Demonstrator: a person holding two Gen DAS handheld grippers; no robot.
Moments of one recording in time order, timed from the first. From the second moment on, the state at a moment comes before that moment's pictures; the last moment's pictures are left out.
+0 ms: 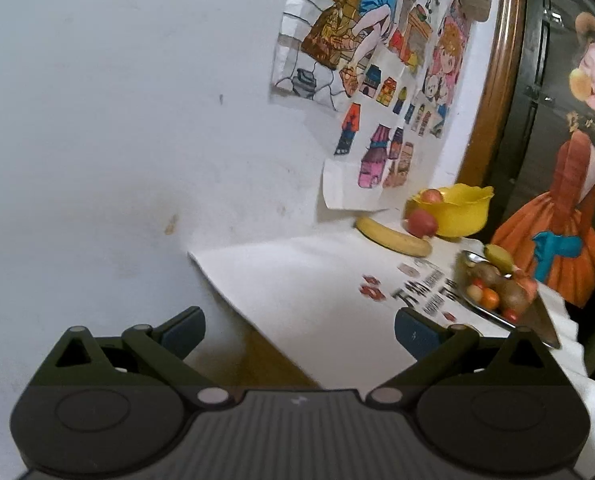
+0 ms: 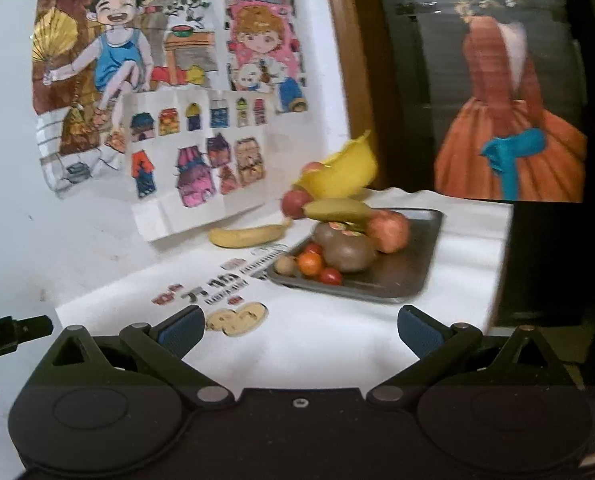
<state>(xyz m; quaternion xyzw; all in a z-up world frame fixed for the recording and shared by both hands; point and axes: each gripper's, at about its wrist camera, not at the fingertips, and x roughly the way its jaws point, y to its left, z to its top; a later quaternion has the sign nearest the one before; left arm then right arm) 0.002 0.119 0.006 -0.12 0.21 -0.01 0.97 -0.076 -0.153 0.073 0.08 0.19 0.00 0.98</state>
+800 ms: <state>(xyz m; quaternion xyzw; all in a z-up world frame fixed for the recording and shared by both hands) 0.240 -0.020 0.056 0.01 0.32 -0.11 0.94 0.189 -0.271 0.126 0.13 0.23 0.16 0.95</state>
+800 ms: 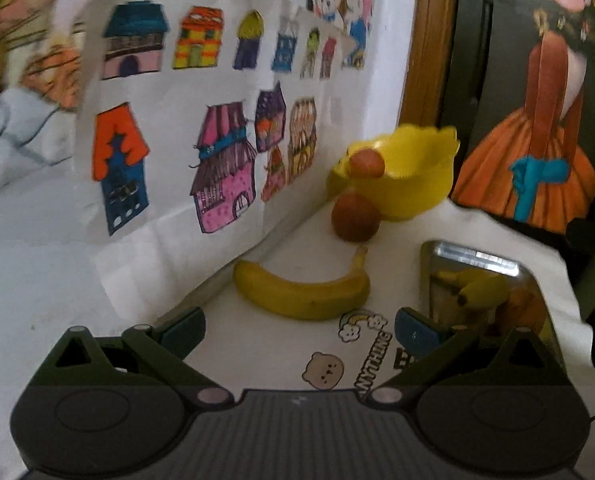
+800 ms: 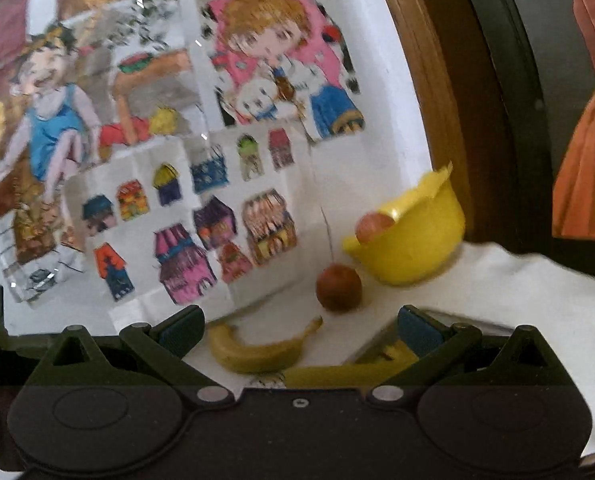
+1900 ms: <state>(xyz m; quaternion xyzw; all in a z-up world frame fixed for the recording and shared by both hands) 0.380 -0.095 -0.014 0.28 0.42 -0.26 0.82 0.453 -0.177 0.045 0.03 0.46 0.07 0.89</state>
